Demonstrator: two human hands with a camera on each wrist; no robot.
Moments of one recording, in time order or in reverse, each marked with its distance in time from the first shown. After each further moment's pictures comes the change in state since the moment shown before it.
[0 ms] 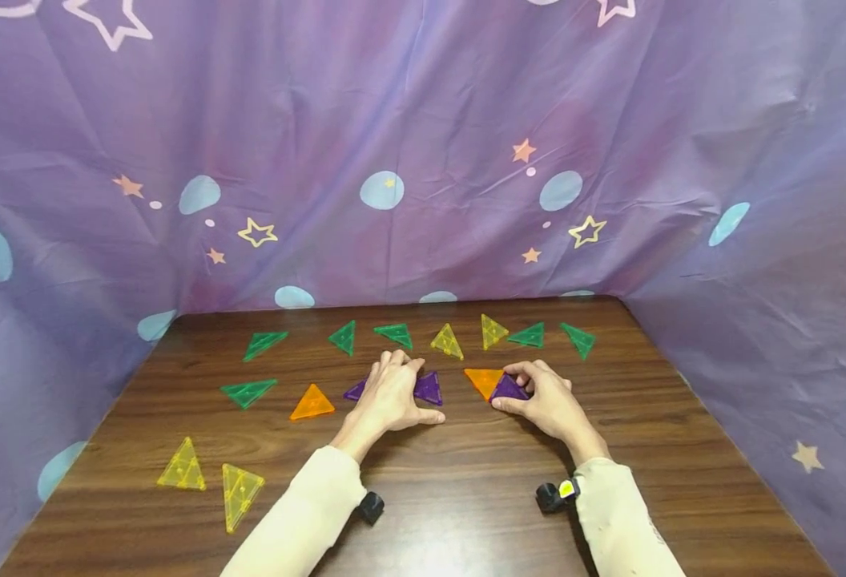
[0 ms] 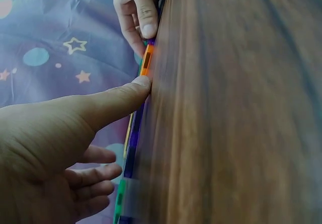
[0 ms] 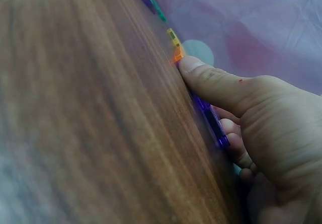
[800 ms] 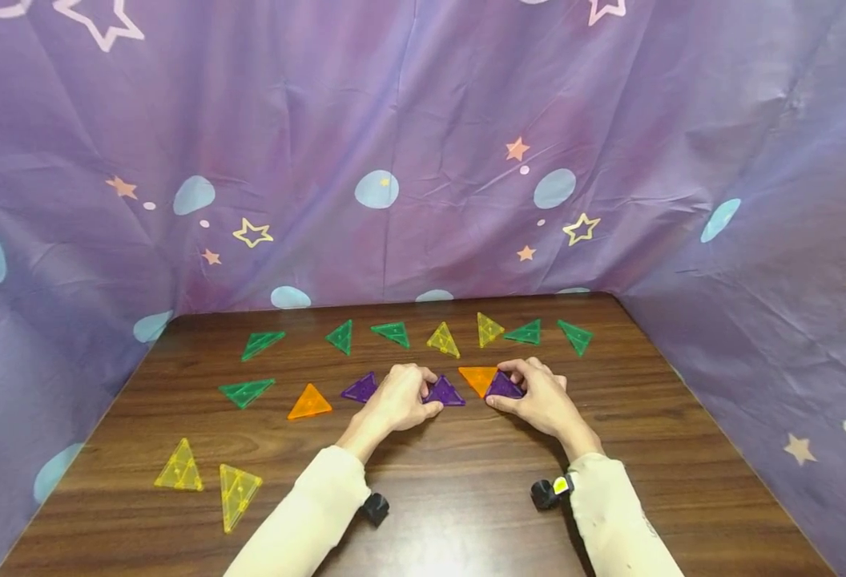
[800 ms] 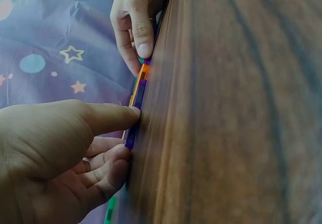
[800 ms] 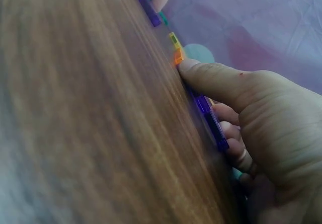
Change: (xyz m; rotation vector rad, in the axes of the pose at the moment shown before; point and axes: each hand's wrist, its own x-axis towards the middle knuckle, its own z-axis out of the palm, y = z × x) left_hand 0.037 -0.020 0.075 -0.263 -0.030 0.081; right_hand -0.002 -0.004 -0.001 -0.001 0.011 -0.027
